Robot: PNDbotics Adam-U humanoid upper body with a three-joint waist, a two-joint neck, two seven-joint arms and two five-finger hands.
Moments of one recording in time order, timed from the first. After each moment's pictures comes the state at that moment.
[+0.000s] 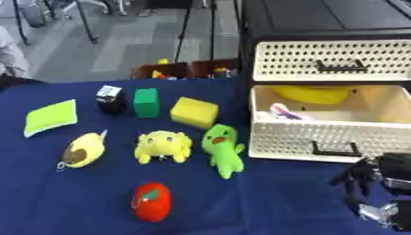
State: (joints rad) left arm -0.39 0.35 0.05 -1.99 -0.31 -0.05 0.52; right arm -0.19 -1.24 0.17 -1.98 0.32 -0.05 0.42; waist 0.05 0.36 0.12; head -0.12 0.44
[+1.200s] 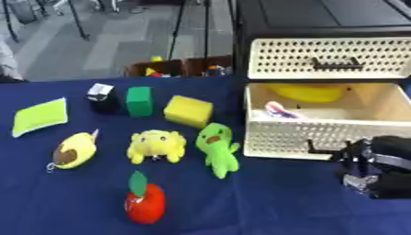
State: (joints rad) left arm -0.39 0.32 0.06 -1.99 -0.30 -0.05 0.53; right arm -0.21 -1.23 0.12 -1.98 0.32 0.22 0.50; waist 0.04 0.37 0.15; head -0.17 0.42
